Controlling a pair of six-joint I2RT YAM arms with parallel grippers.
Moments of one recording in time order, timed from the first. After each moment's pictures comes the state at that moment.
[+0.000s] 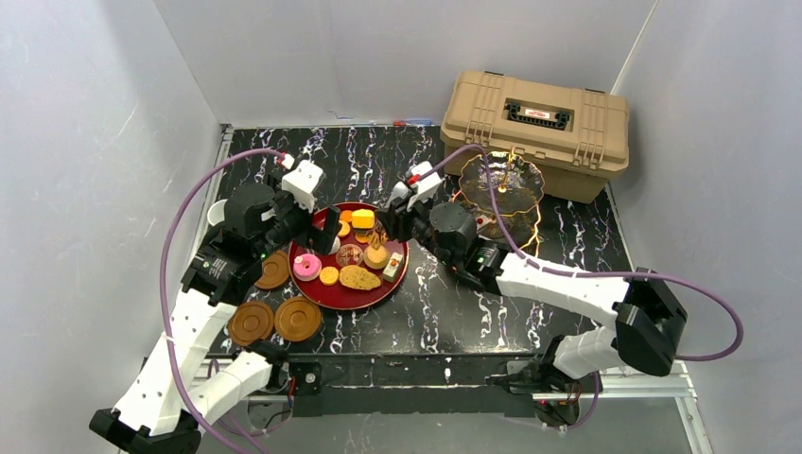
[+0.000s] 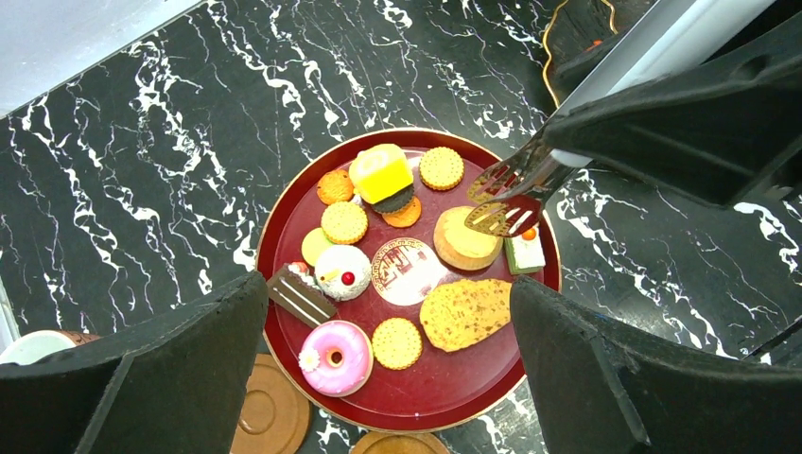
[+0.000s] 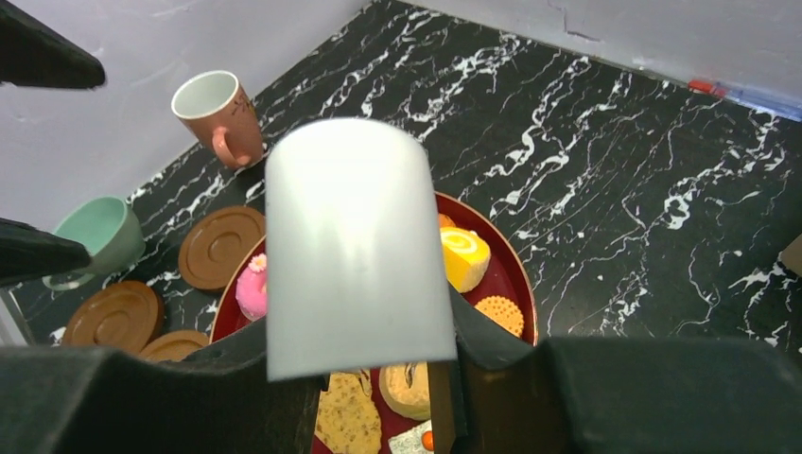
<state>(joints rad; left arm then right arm) -0.44 0.85 1.10 -0.68 0.09 0.14 1.05 1.36 0.95 0.34 0.28 0.21</state>
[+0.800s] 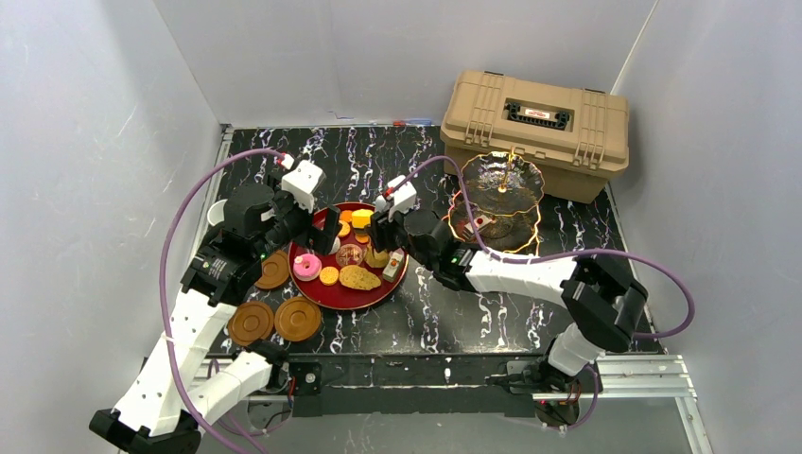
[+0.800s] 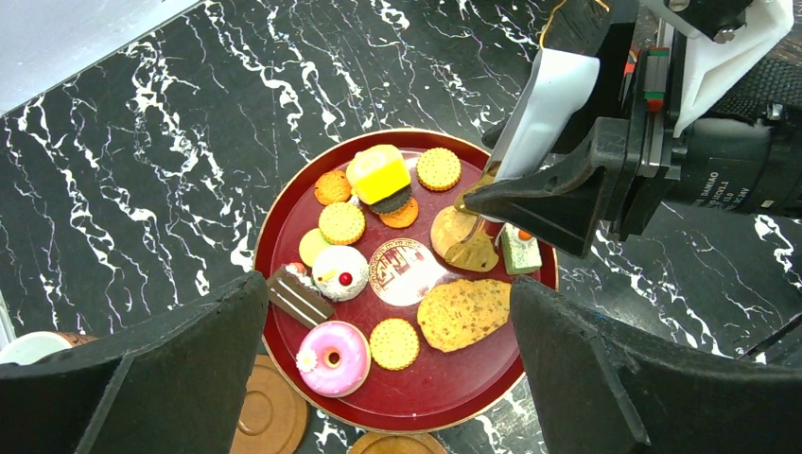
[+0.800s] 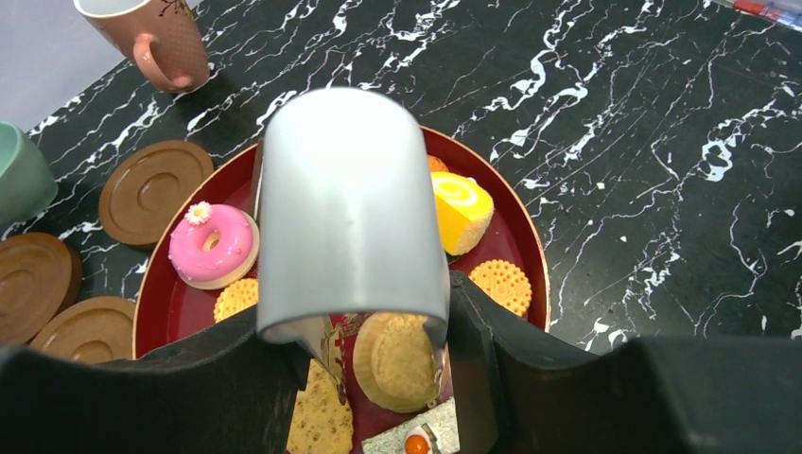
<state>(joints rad) -0.44 0.85 1.10 -0.68 0.10 0.14 1.04 1.58 0.95 0.42 0.27 0.20</state>
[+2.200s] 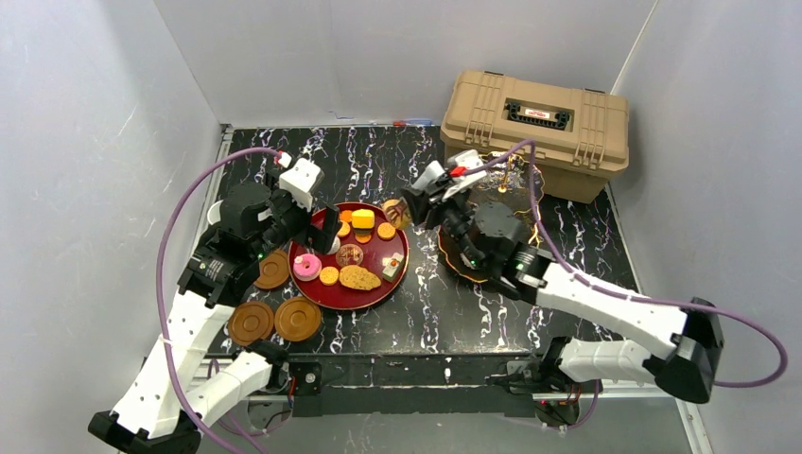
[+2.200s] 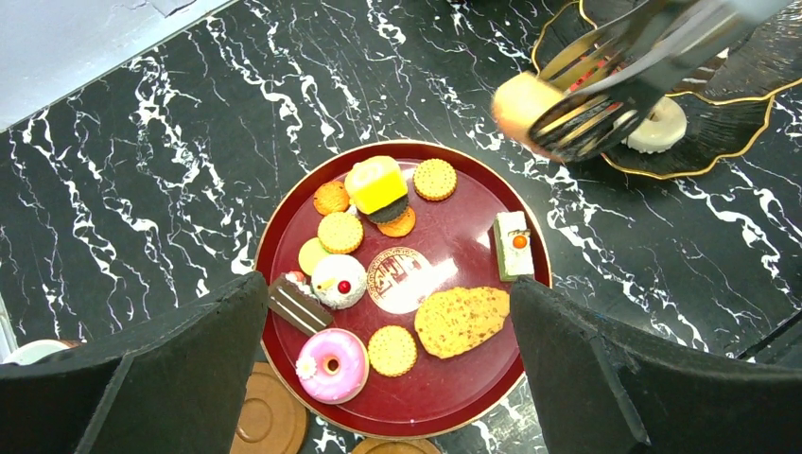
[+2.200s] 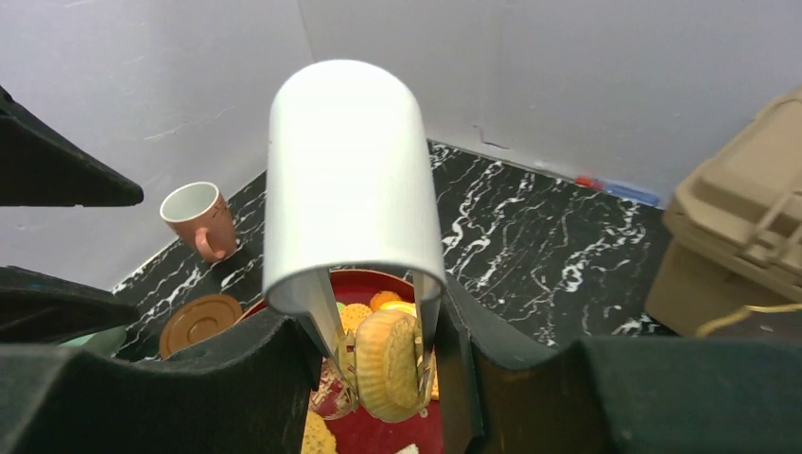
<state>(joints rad) -0.44 0.85 1.12 -0.68 0.11 0.13 1.04 1.18 0.95 0.34 0.39 0.11</state>
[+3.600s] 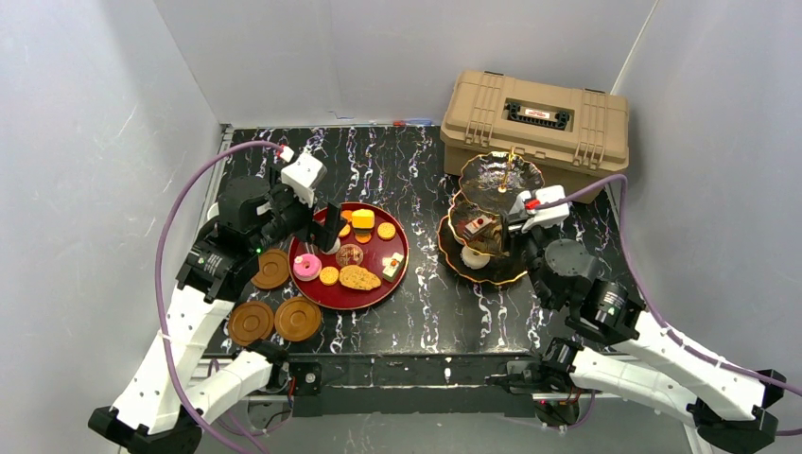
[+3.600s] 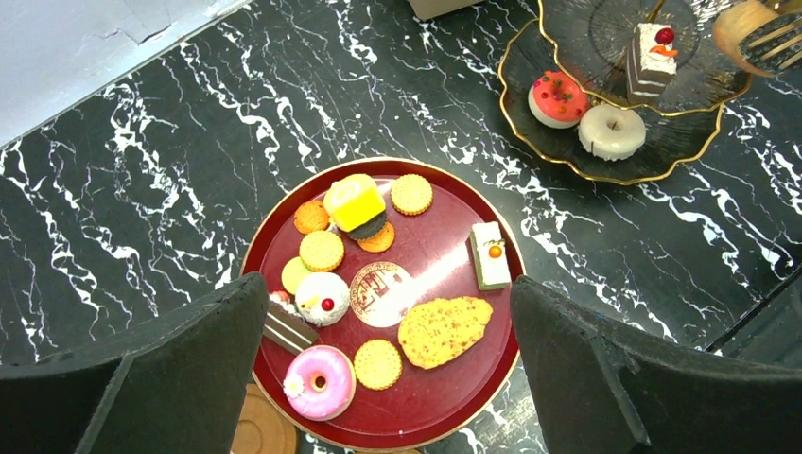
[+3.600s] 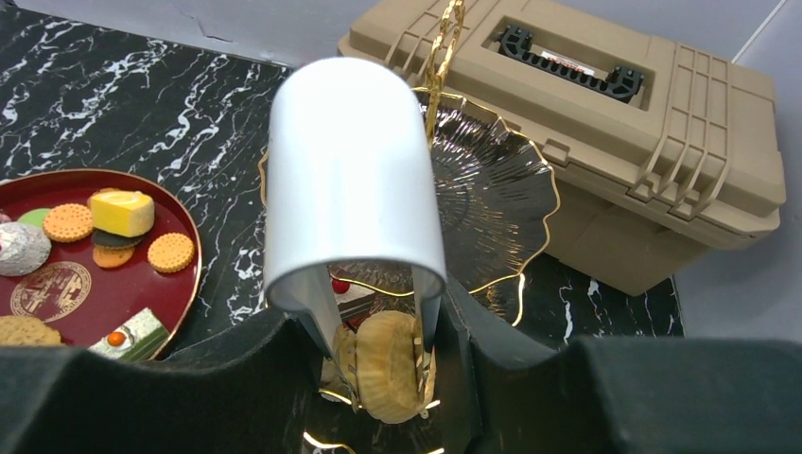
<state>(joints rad) -0.44 0.88 1.17 -0.69 0.17 0.13 1.04 0.64 0.82 -0.28 0.82 -0.03</state>
